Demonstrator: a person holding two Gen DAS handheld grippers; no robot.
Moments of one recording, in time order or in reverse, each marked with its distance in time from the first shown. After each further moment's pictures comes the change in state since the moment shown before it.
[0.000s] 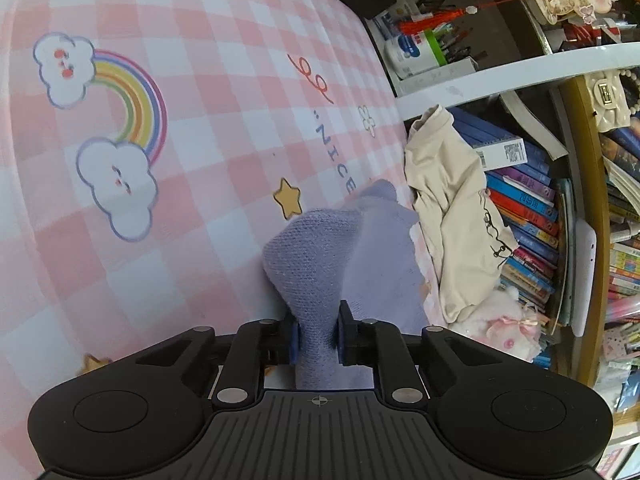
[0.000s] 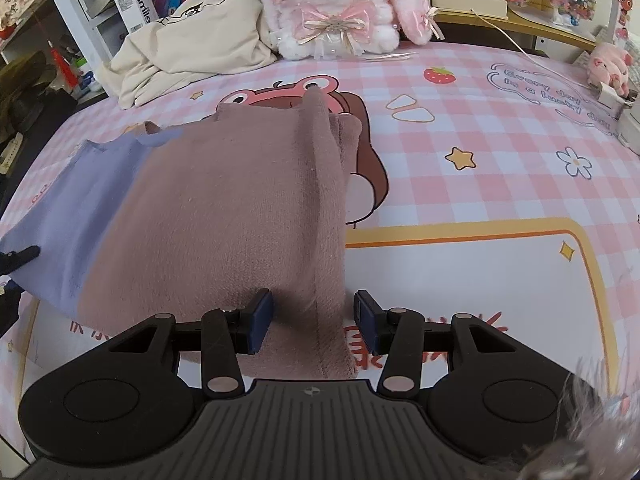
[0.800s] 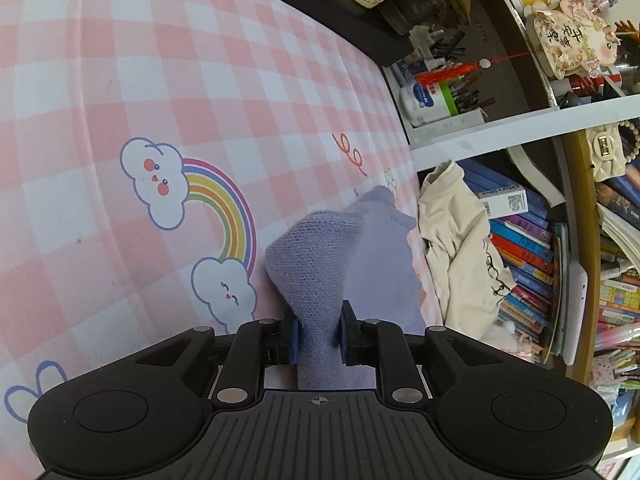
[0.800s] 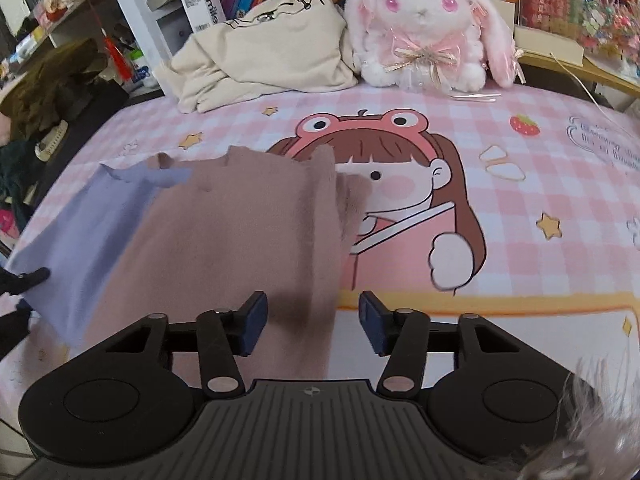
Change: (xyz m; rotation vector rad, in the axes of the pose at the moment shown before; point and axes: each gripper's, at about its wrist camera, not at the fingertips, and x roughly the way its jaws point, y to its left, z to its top) left arm -0.032 0.036 0.038 -0.020 -0.071 -0.026; right arm 0.018 0.038 0.036 -0.104 -0.019 0.113
